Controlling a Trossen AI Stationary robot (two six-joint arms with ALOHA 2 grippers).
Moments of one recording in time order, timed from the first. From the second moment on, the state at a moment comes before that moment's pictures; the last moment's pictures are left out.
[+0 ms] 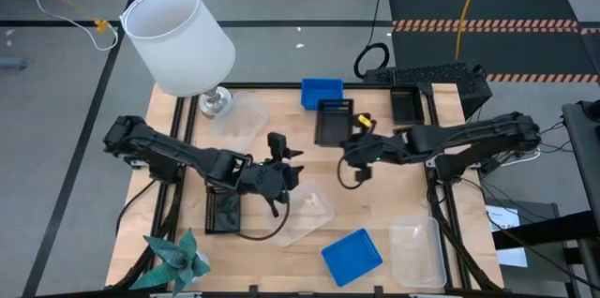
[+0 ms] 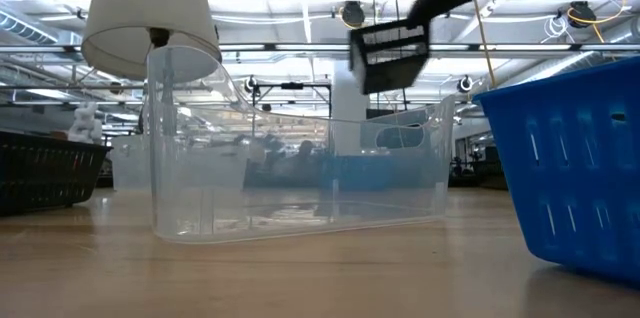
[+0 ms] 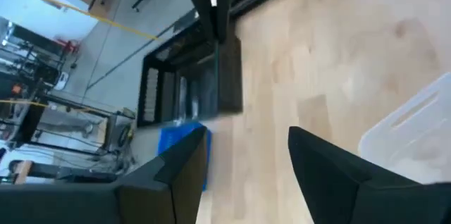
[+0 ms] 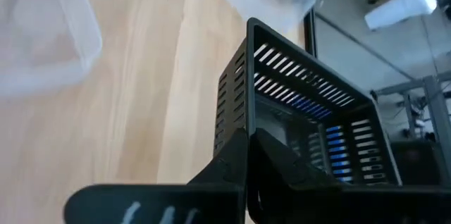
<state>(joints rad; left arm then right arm) -0.32 1.59 1.38 -0.47 -0.72 0.31 0.12 1.24 1.09 -0.69 0.47 -0.32</state>
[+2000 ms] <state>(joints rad) -0.07 1.66 1.27 -0.21 -0.11 0.69 -0.02 0.90 0.58 -0.17 -0.29 -0.82</state>
